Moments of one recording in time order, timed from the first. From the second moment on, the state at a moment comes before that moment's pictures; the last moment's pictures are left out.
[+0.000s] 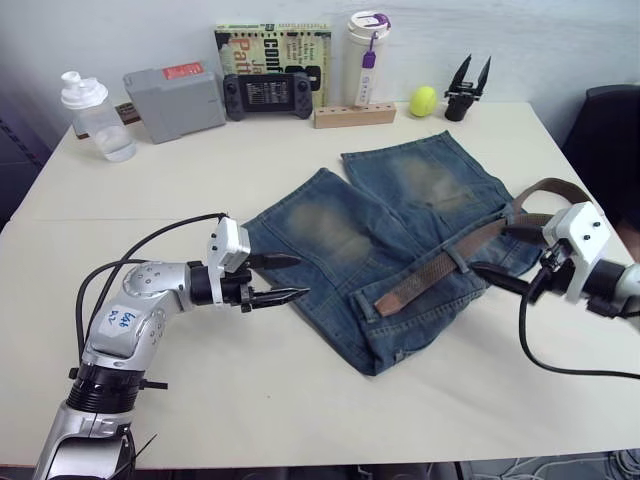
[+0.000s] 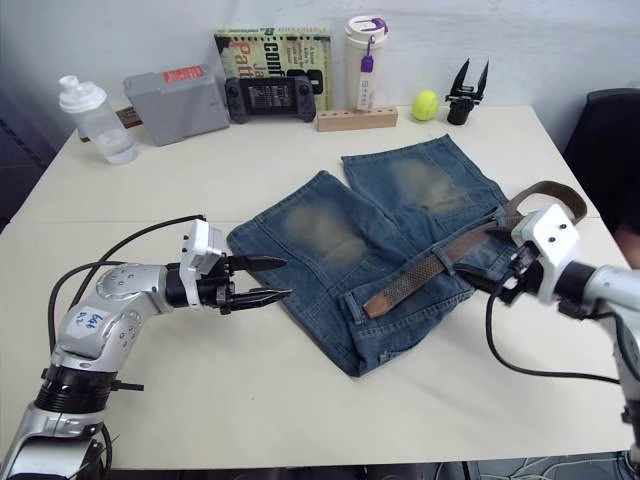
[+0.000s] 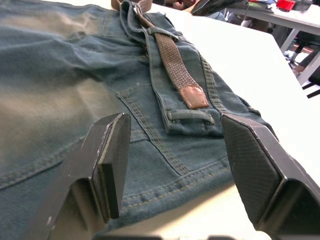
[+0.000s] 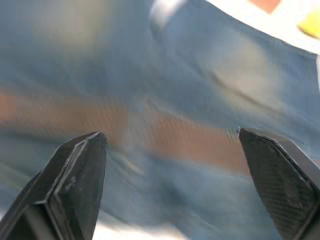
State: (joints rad) left arm -0.40 0.61 -0.02 -0.16 -0.52 0.49 -1.00; right arm -0.10 -0.80 -0.36 -0.39 0.93 0.92 0.69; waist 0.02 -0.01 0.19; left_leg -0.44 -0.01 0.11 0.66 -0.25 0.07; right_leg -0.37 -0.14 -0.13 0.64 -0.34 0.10
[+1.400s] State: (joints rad) left arm -0.34 0.64 -0.01 -0.22 -0.49 0.46 -1.00; right arm -0.15 -0.44 -0.31 -0.21 1.58 0.81 -0.07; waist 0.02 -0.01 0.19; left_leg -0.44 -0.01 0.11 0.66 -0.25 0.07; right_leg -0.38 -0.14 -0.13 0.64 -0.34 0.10
